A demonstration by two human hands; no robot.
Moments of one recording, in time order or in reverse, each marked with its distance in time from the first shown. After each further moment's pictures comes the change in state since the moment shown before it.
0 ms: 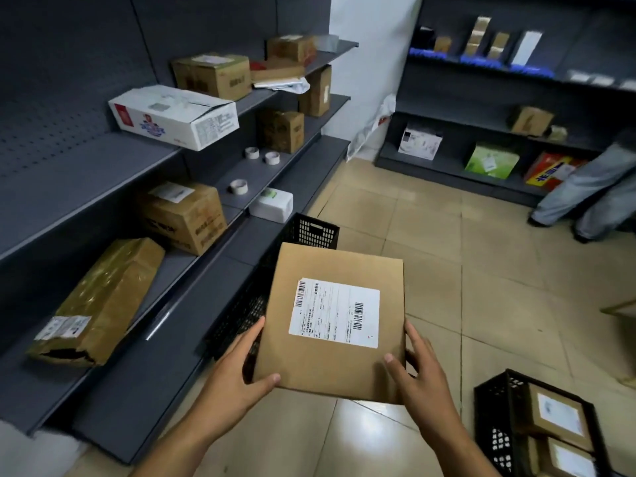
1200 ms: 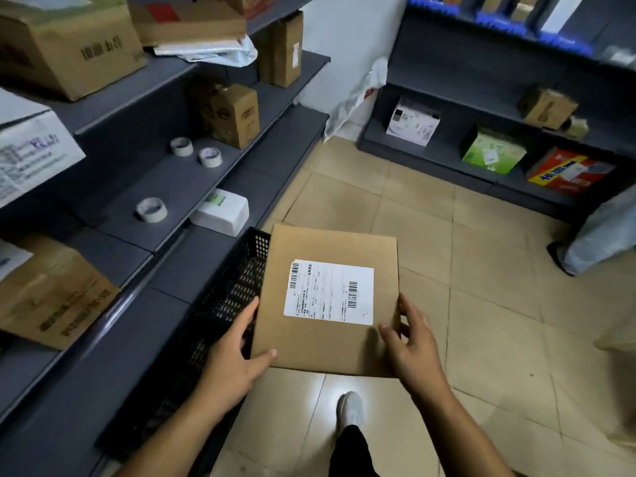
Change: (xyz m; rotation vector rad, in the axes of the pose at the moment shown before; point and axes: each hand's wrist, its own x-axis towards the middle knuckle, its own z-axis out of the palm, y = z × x) left_hand 0.514 0.071 0.095 -0.151 0.042 -0.131; right_hand 0.527 -0.023 -0.034 -0.139 0.048 0.088
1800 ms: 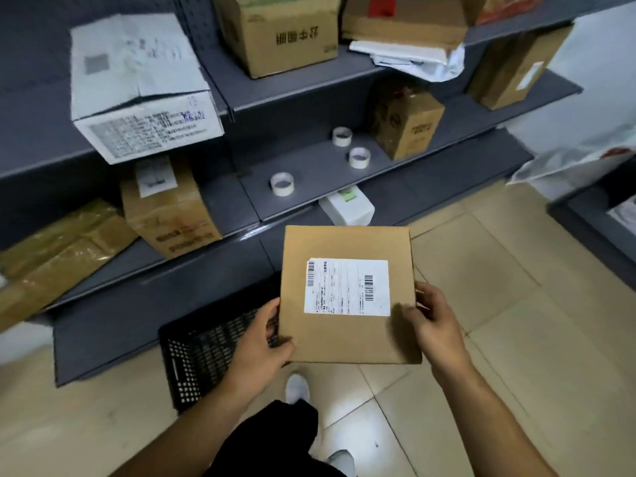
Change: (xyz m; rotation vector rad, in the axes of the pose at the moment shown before) left_hand 0.109 0.041 0.052 -0.234 0.629 -0.341; right_hand 0.294 -0.071 0.083 -0.076 -0.634 -0.067
